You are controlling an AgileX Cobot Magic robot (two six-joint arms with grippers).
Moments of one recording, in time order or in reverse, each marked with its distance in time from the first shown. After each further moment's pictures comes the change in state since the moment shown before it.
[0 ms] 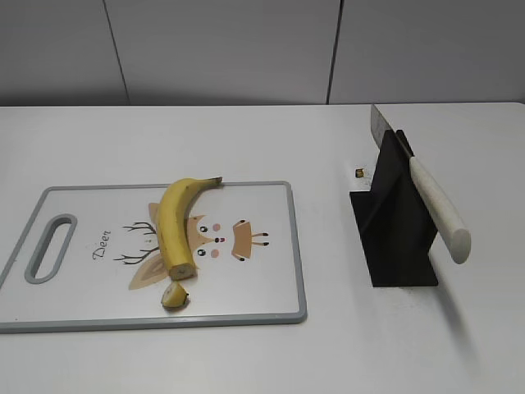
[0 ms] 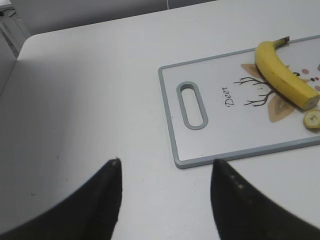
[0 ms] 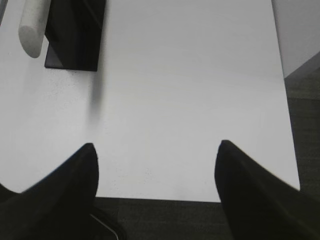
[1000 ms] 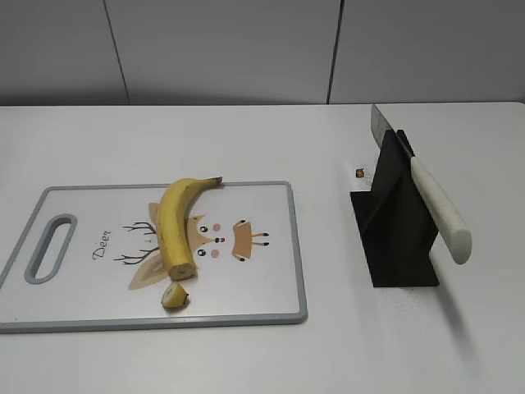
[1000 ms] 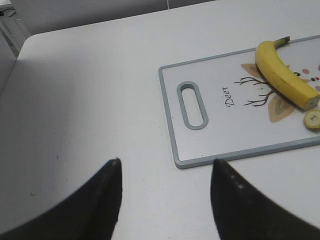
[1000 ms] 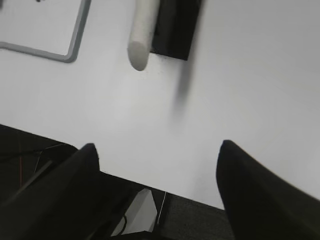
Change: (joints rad) left arm 0.000 0.000 0.000 0.000 0.000 0.000; right arm 0.299 0.461 -0.162 0.105 -0.039 0.130
